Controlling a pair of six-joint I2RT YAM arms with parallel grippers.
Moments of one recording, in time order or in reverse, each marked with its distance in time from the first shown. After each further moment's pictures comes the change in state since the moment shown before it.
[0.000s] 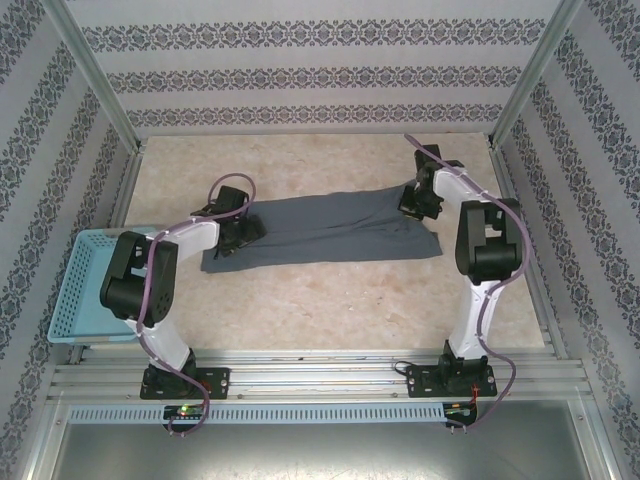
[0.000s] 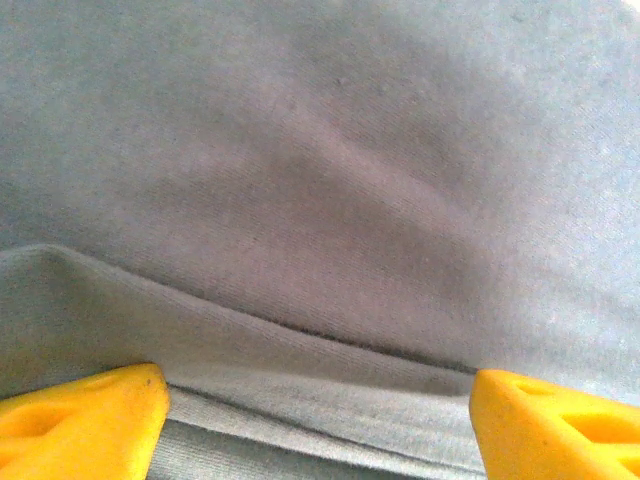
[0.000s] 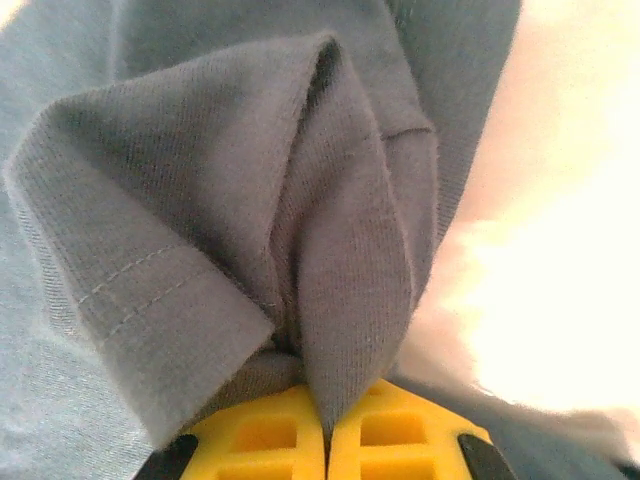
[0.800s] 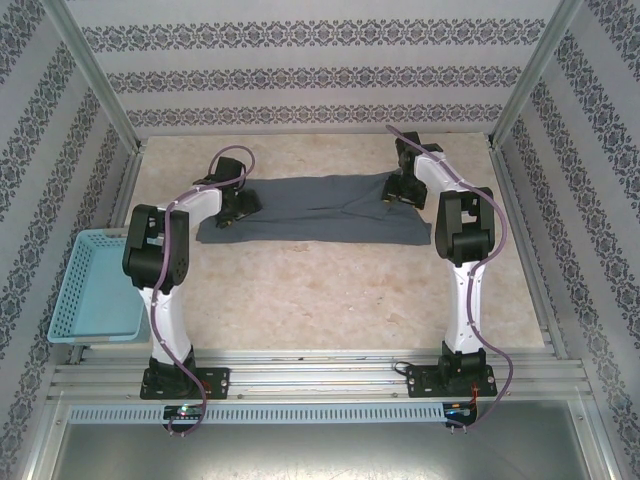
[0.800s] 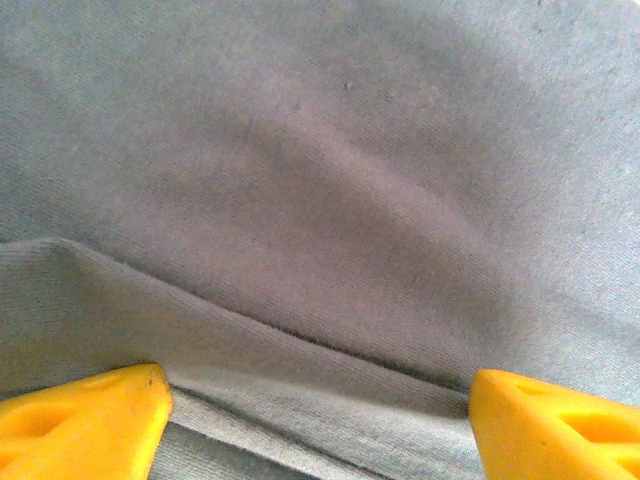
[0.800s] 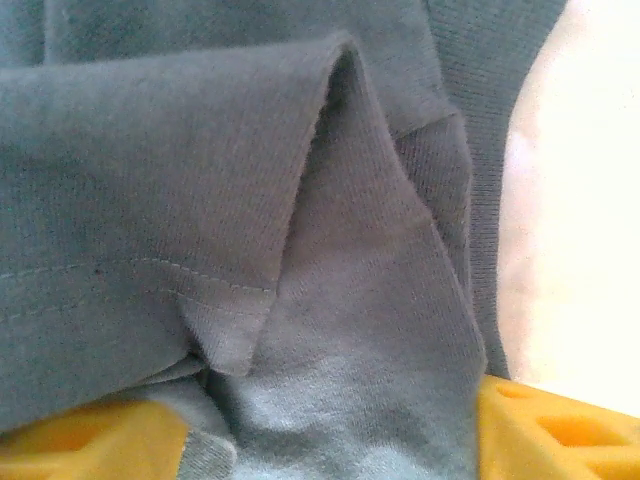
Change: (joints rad) left arm 0.122 0.286 0.385 -0.111 -0.023 0.129; right arm 0.069 0.306 0.410 -0.162 0.048 -0.002
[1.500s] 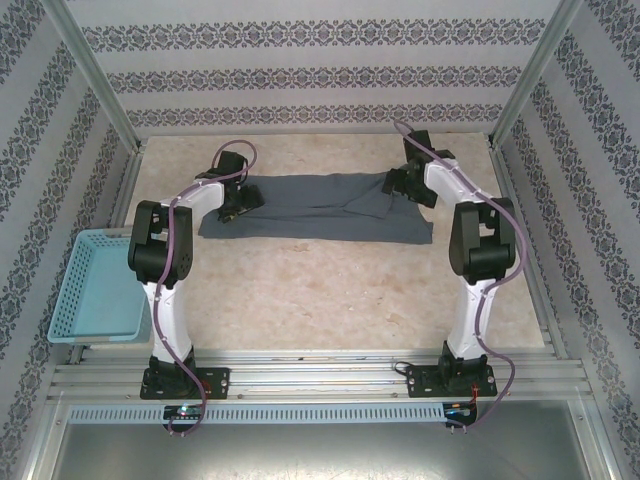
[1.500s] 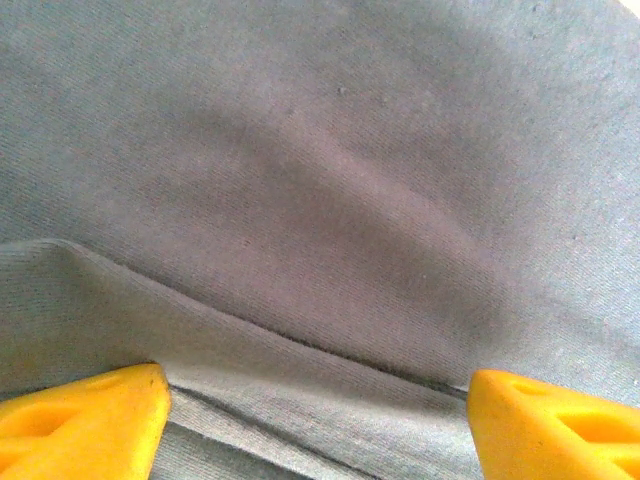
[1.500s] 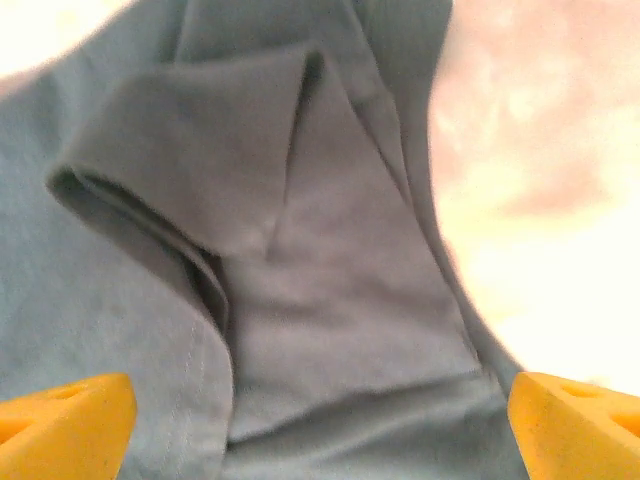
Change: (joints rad) left arm 0.000 0.067 0.117 -0.055 0.020 0.019; right arm 0.004 -0.238 -0.246 0.191 0.038 0.034
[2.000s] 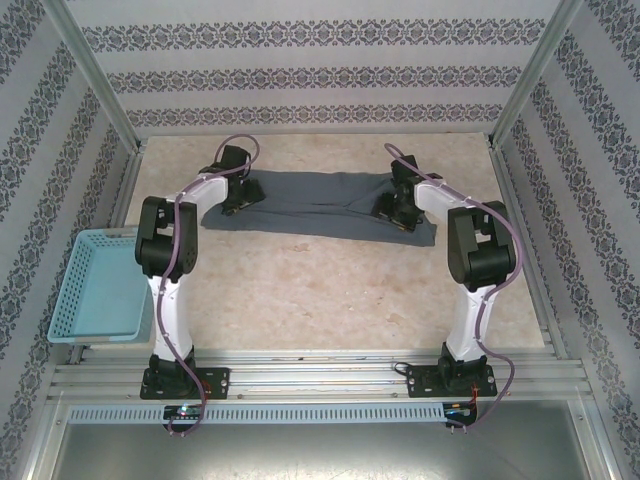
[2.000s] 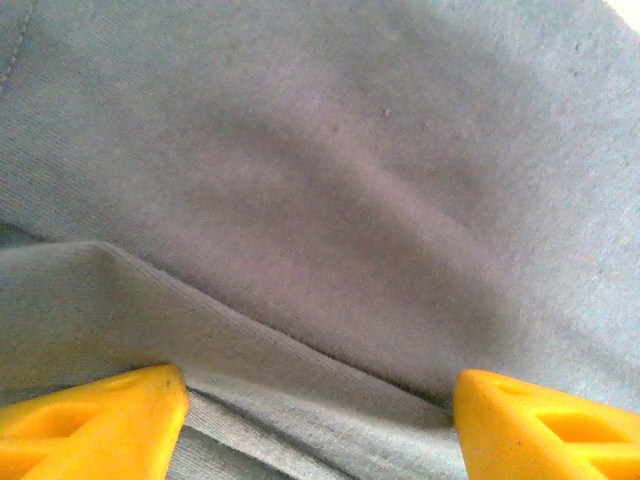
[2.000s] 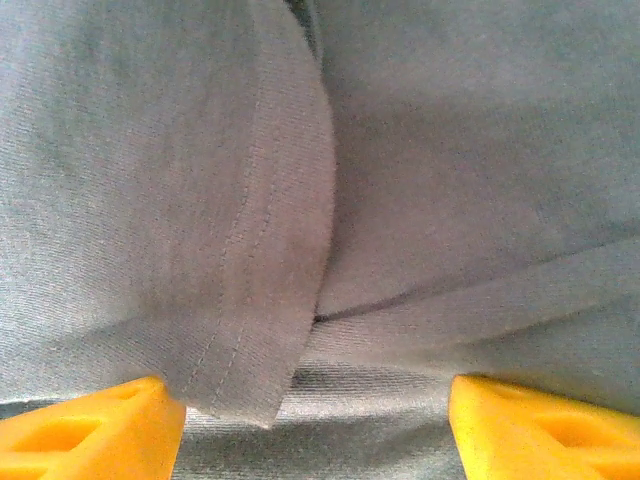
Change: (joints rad) left arm -0.001 0.068 0.090 -0.006 -0.016 0.000; right arm 0.061 -0.085 -0.296 0.146 -0.141 0.132
